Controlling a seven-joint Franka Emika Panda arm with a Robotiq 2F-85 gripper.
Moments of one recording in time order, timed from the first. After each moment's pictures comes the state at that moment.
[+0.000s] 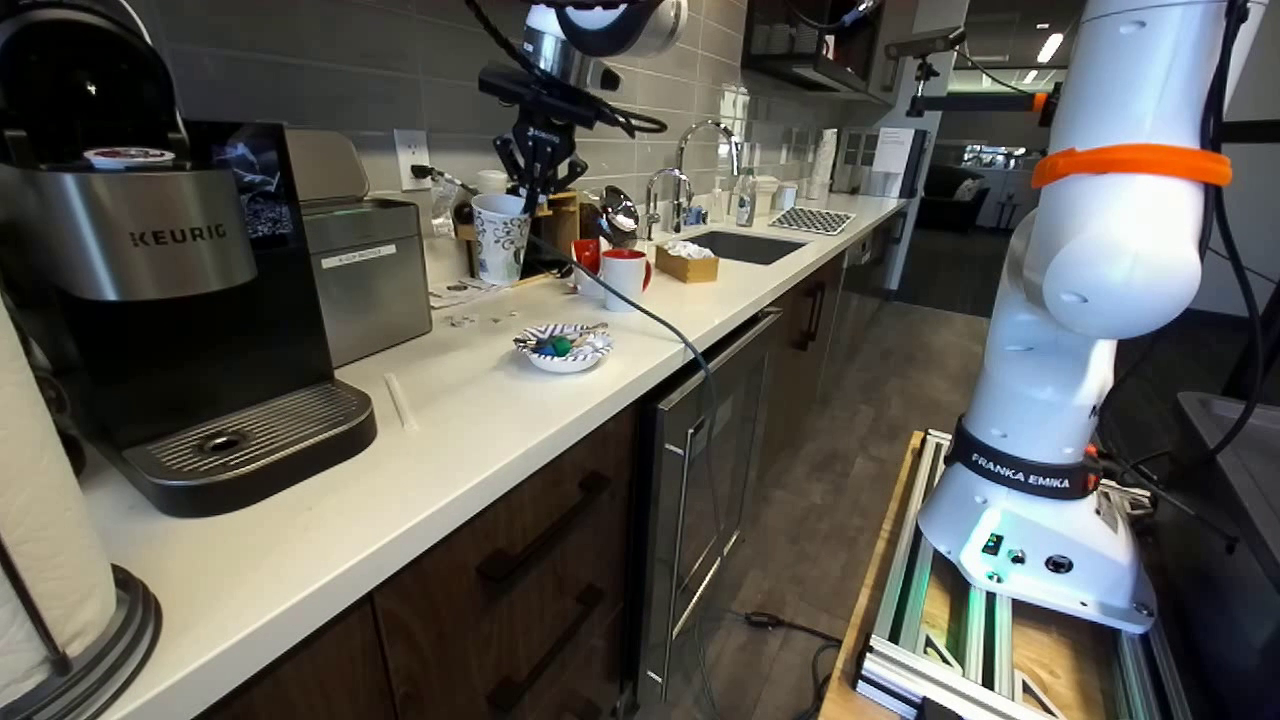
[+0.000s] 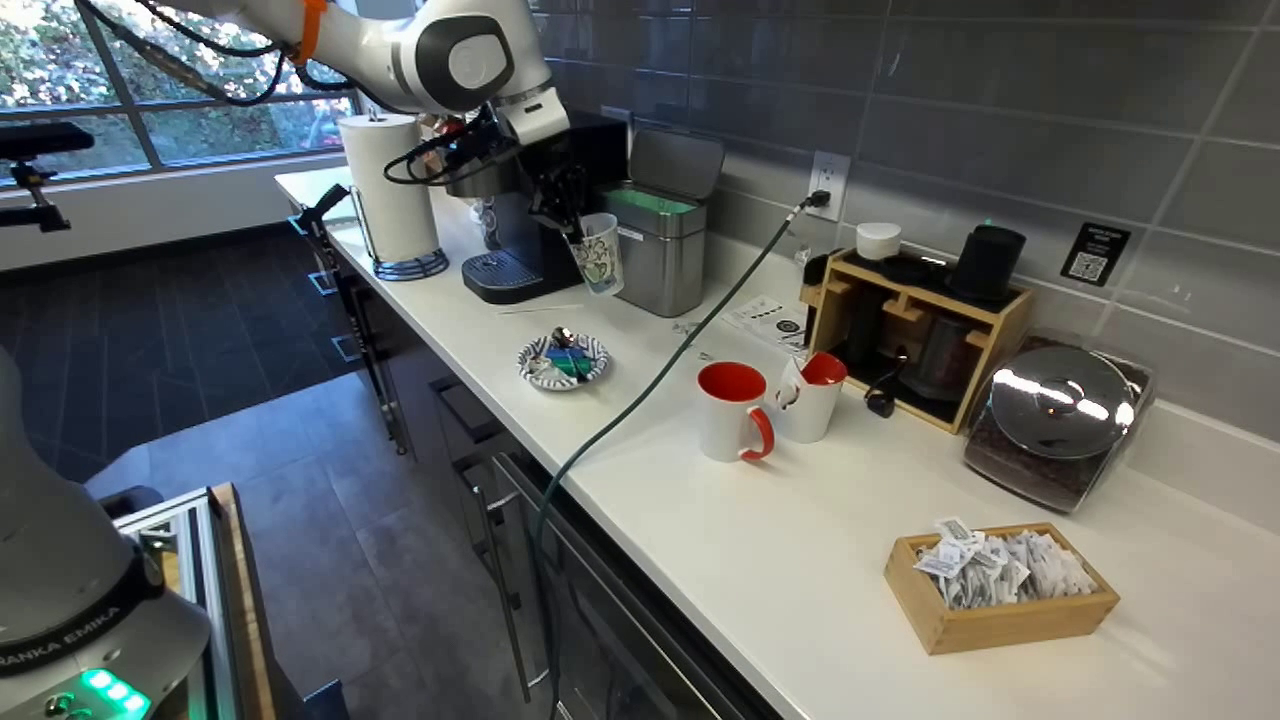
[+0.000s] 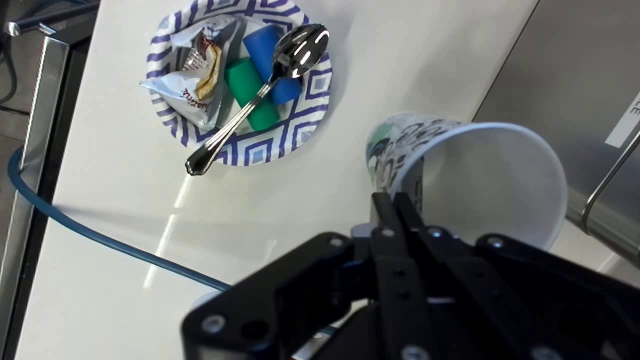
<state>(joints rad) 0.10 0.02 0.06 -1.99 -0.12 2.32 1.30</state>
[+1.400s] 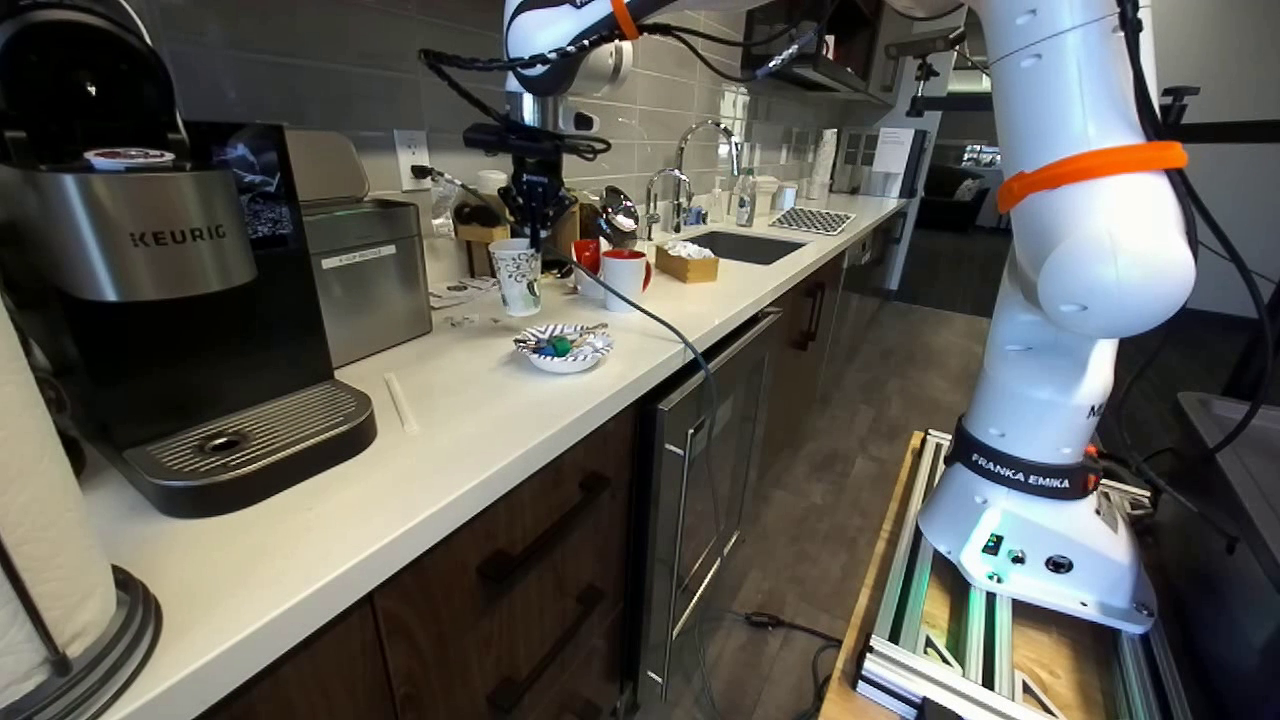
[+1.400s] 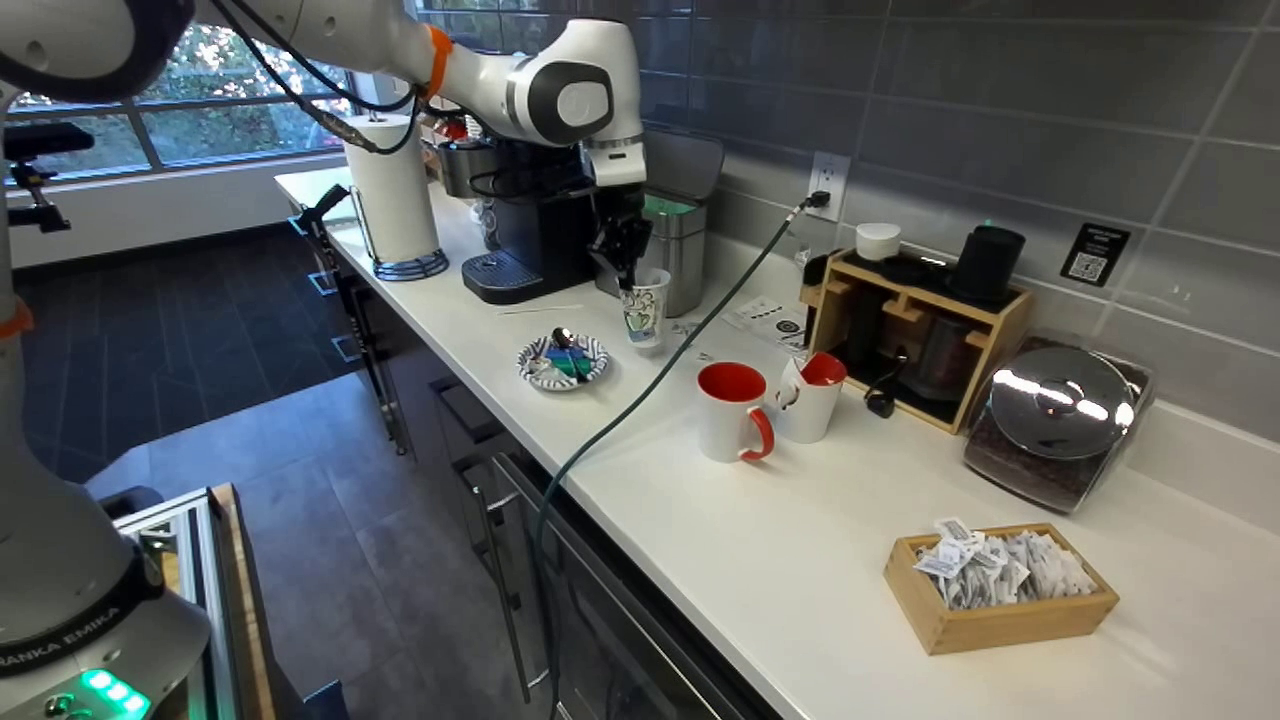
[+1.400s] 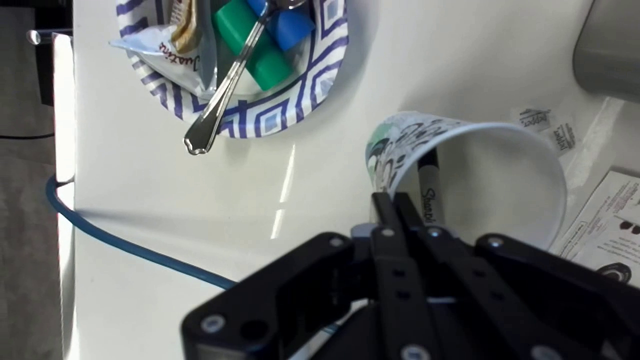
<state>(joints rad) 0.07 0.35 -0.02 -1.63 -0.07 2.08 1.37</state>
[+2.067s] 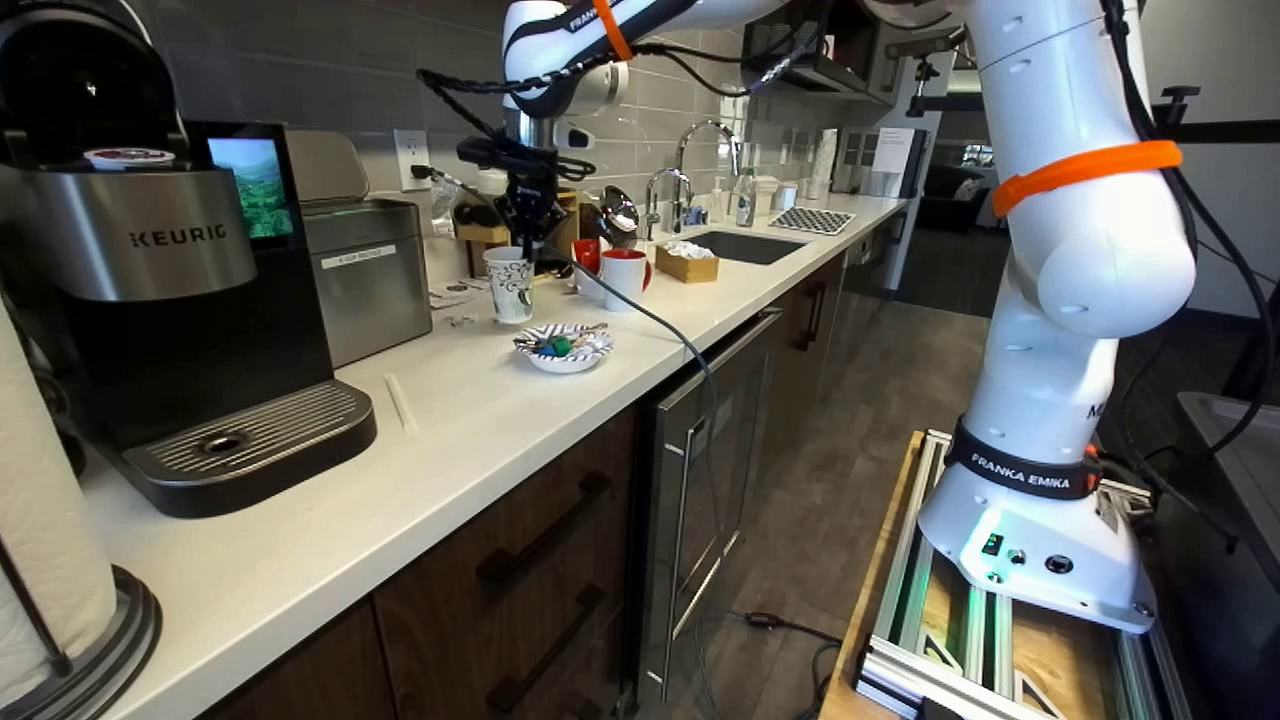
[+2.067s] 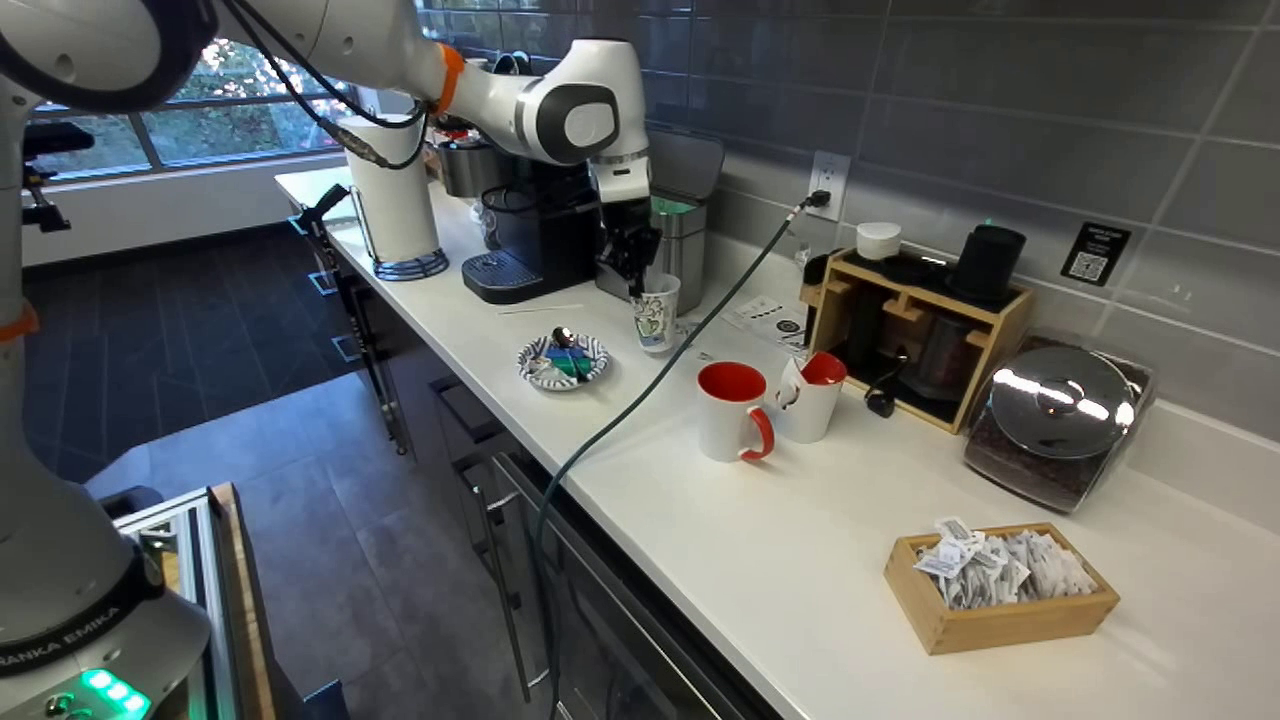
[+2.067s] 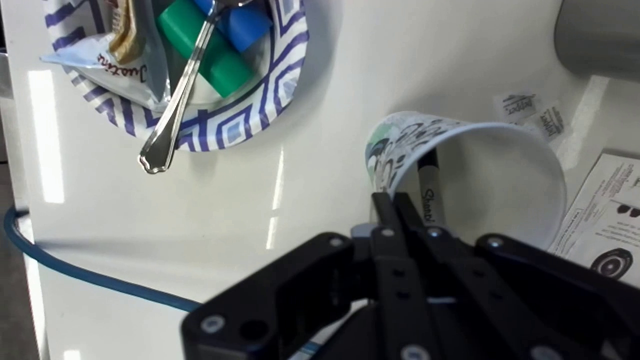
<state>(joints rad) 0.07 0.39 -0.02 -1.63 -0.07 2.16 1.43</state>
